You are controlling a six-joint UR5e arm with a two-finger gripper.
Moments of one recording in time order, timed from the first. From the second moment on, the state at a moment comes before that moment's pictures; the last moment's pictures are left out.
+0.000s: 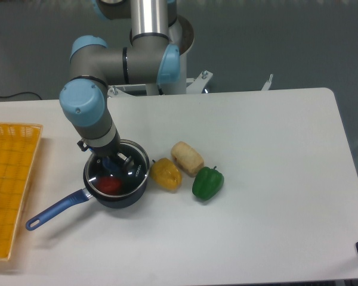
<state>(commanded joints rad) 2.08 -1.89 -1.66 -1.22 1.61 0.67</state>
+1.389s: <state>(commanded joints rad) 2.07 -1.91 -1.66 -1.21 1.61 0.65</state>
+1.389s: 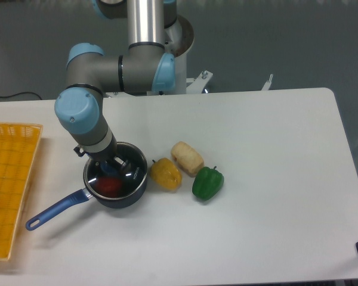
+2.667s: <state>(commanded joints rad) 2.07 -1.92 -1.66 -1.21 1.63 0.66</state>
